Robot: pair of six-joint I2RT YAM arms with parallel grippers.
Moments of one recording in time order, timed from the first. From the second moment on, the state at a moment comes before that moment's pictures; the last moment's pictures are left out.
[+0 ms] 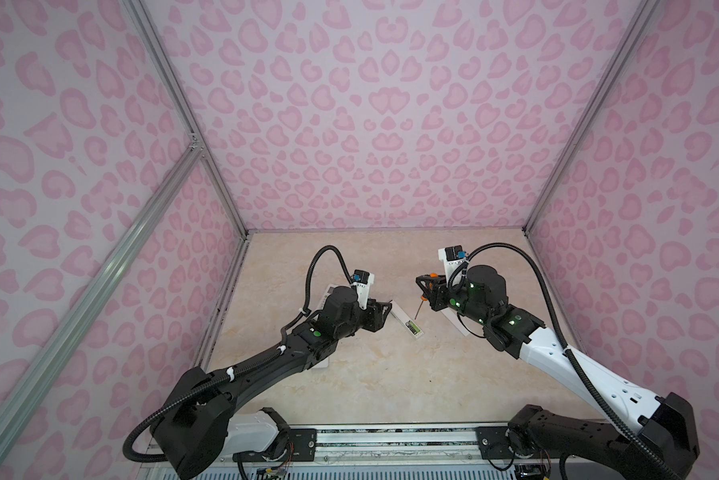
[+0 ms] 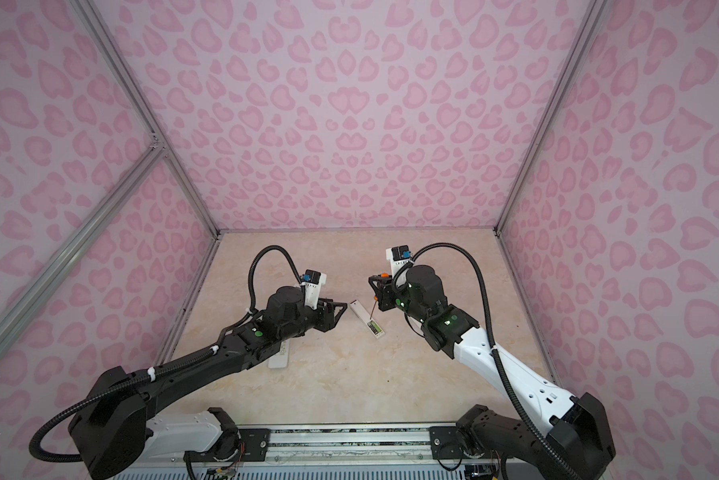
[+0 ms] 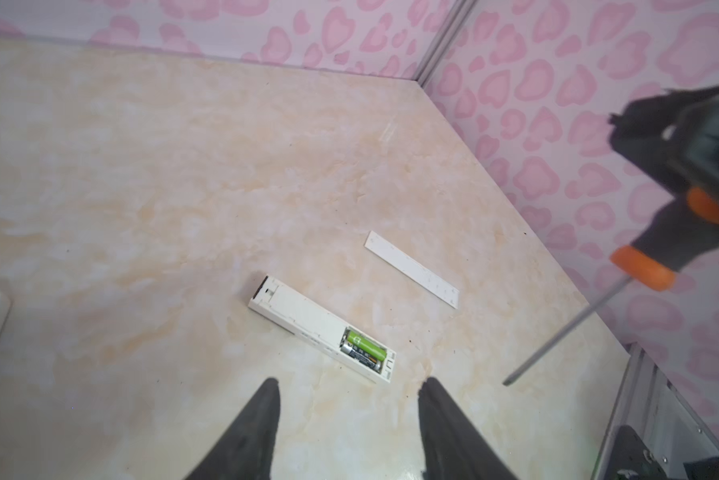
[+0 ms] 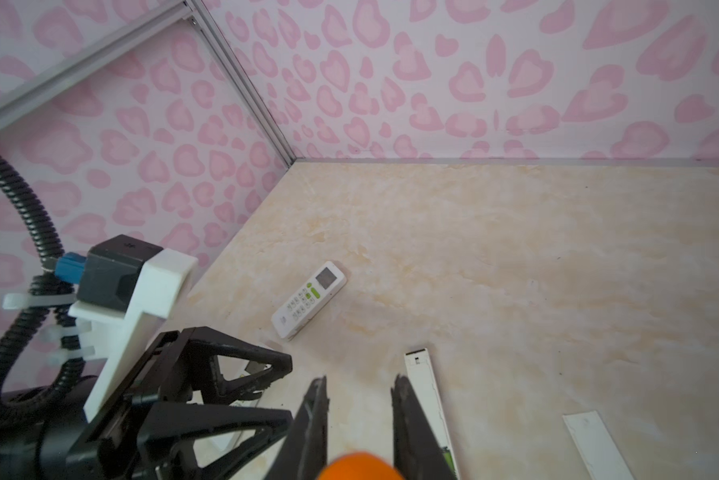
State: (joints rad) left arm -0.70 1.32 0.73 0.11 0.10 -0.49; right arm 0.61 1.17 0.88 -0.08 -0.06 0.37
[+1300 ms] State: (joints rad) left arm -0.65 1.93 0.88 0.38 0.36 -0.87; right arm 0.64 1.48 0.76 0.24 0.12 0.38
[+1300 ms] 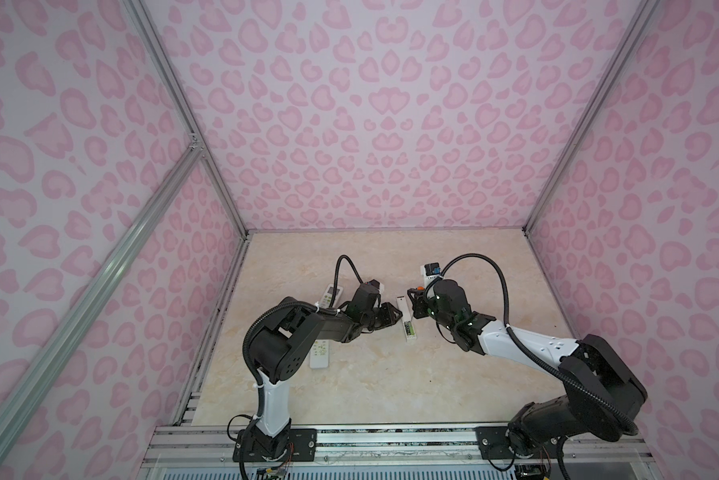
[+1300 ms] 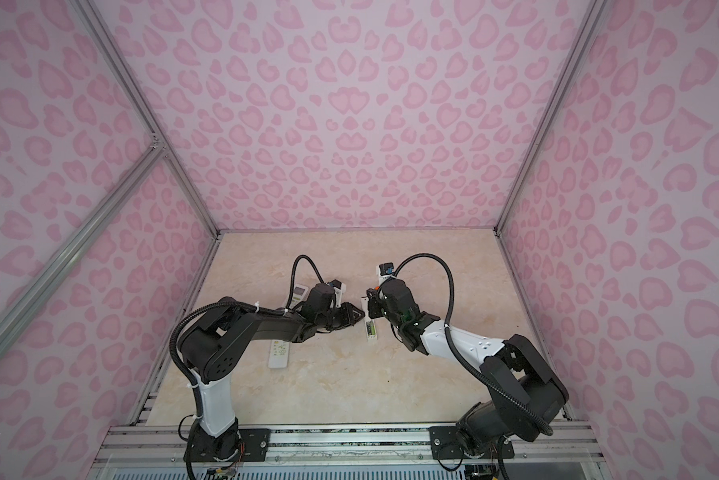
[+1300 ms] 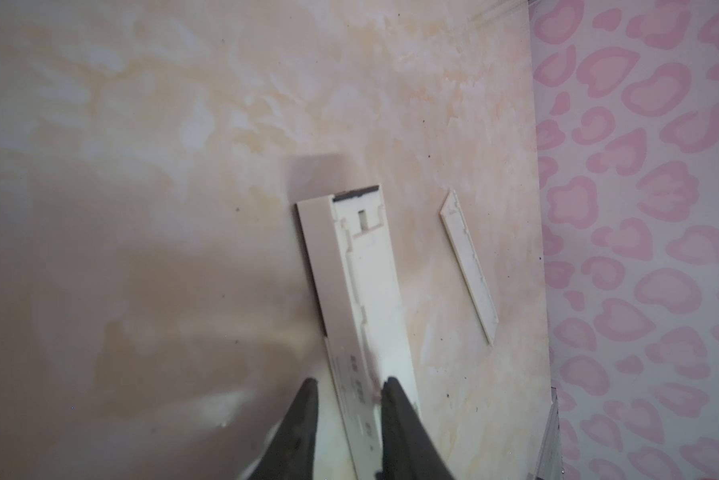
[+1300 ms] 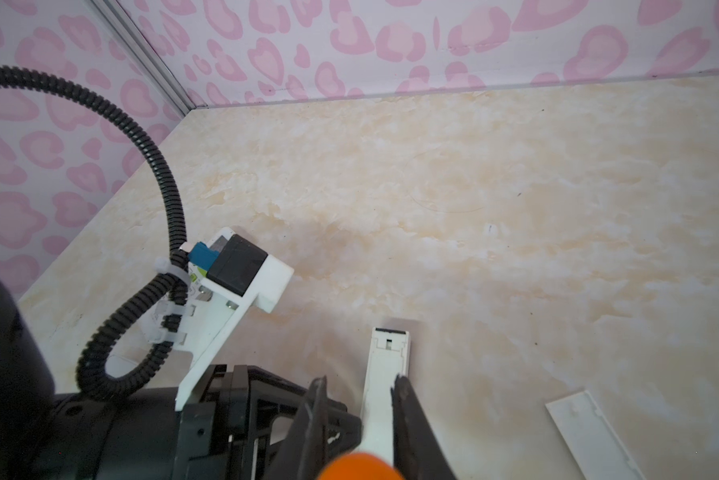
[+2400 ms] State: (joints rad) left arm -0.69 1.90 0.80 0.50 0.37 -1.02; right arm 0.69 1.58 0.79 0.26 0.23 0.38
